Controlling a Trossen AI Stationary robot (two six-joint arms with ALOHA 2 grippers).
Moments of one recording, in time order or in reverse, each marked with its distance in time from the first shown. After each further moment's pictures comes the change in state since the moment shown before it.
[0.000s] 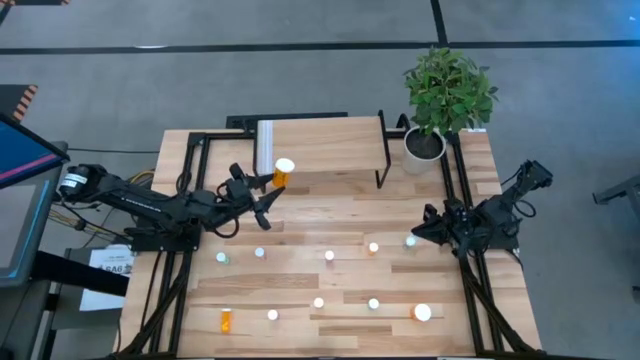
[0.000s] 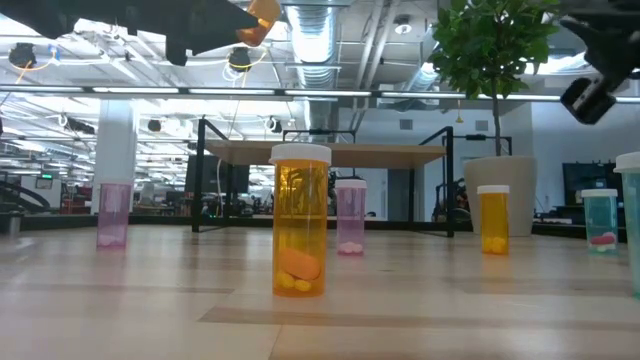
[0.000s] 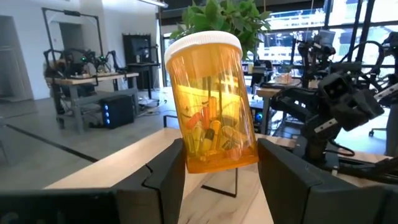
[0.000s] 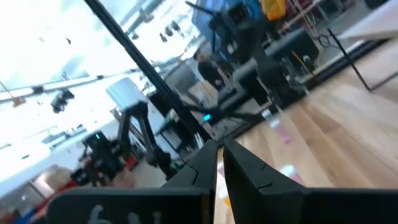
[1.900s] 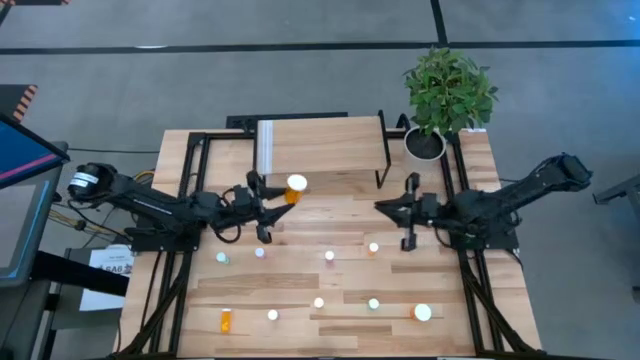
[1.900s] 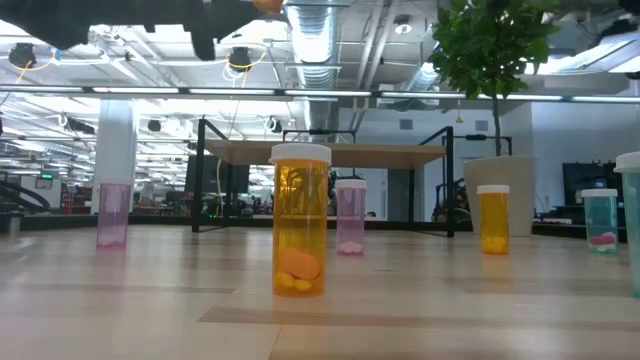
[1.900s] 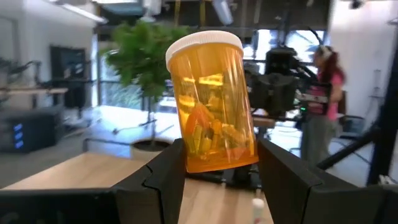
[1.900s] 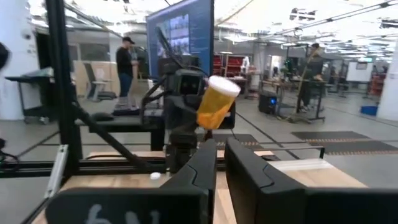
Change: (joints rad) left arm 0.001 0.153 0.000 0.273 0.285 -0.045; right arm -0.294 0.884 0.506 0.352 -0.002 -0.726
